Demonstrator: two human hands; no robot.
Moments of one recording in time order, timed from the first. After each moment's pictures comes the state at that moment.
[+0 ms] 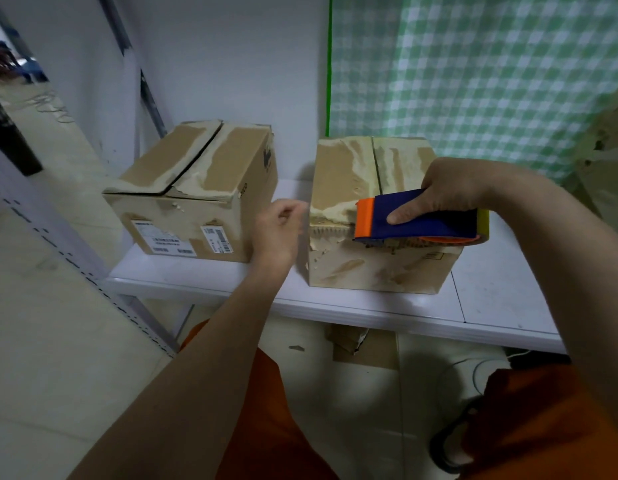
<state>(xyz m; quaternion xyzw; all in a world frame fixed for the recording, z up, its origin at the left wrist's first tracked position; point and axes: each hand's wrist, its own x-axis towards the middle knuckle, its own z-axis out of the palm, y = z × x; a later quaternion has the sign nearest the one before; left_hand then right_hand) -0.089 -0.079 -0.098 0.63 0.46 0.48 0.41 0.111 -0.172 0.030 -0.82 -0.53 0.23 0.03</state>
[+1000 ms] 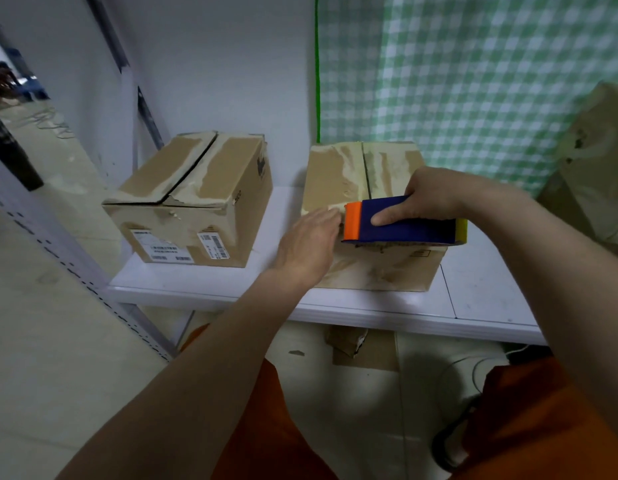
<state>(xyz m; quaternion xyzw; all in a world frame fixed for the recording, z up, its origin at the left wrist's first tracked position) -0.063 -0.102 -0.098 0.90 0.33 0.27 0.07 0.106 -0.183 0.021 -0.82 -0.53 0.21 0.05</state>
